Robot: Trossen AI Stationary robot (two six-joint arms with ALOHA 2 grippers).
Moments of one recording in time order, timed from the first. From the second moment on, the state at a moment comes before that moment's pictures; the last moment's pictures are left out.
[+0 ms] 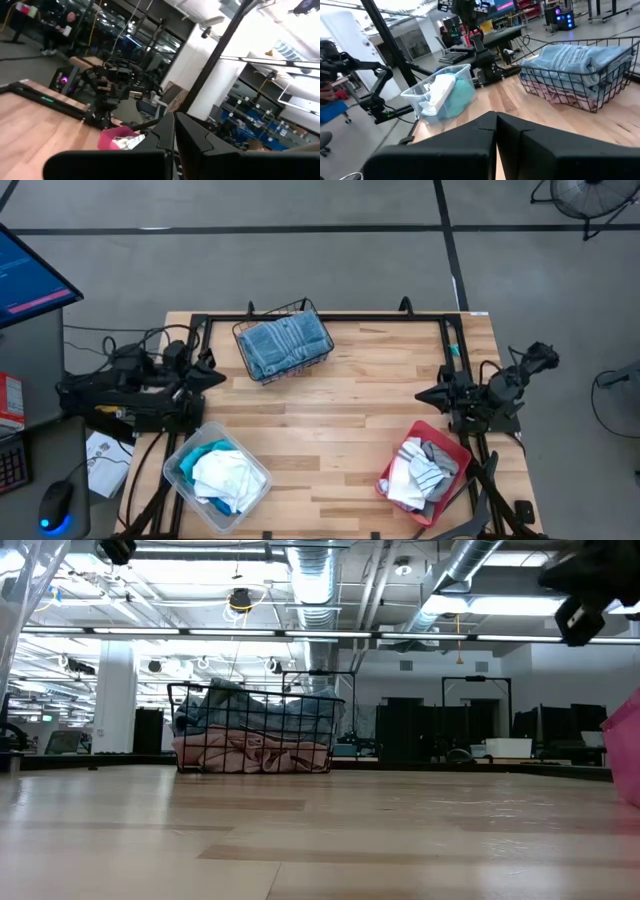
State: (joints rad) left arm 0.00 0.25 0.52 -0.05 0.11 -0.55; right arm 0.63 0.08 0.27 -0.24 0.67 0.38
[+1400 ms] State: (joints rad) left arm 0.00 0.25 0.01 0.50 0.23 -0.42; right arm 0.60 0.00 0.08 -0.17 0.46 0.26
